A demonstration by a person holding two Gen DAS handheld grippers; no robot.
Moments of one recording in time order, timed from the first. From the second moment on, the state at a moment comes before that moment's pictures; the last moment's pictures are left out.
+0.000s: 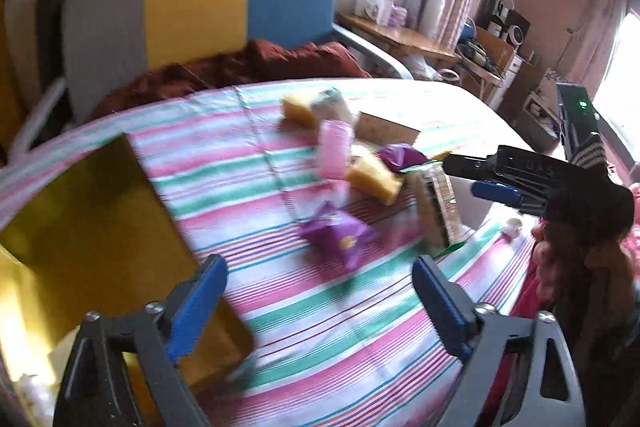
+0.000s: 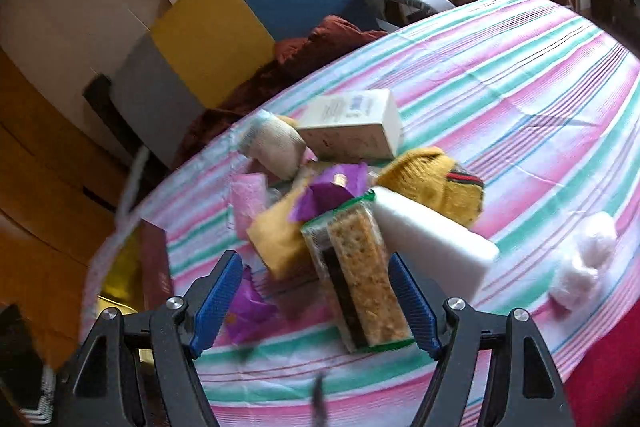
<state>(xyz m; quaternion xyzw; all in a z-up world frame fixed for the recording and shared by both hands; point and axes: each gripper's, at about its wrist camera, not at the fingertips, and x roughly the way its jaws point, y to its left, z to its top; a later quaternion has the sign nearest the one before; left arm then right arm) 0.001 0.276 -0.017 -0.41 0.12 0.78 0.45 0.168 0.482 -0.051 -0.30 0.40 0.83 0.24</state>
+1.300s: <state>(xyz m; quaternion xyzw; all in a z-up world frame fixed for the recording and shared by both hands) 0.018 0.328 -0.092 -0.44 0.18 0.76 0.44 0.137 0.483 -0.083 -0.44 0.36 0.77 0.31</state>
